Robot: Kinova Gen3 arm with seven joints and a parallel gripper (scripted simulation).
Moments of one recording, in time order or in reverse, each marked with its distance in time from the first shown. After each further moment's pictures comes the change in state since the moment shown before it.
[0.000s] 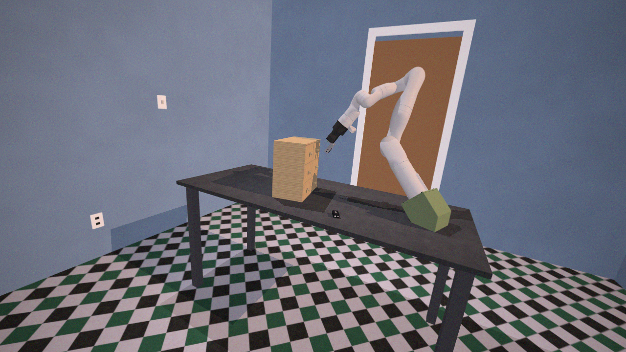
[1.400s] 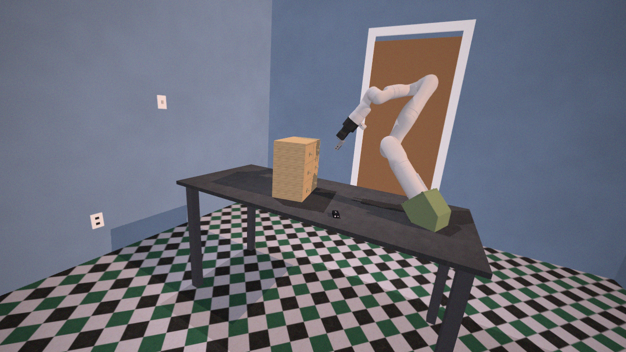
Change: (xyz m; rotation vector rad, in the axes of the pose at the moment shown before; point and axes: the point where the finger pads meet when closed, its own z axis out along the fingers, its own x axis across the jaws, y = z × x) arm 0.000 -0.031 -0.049 -0.008 0.000 0.000
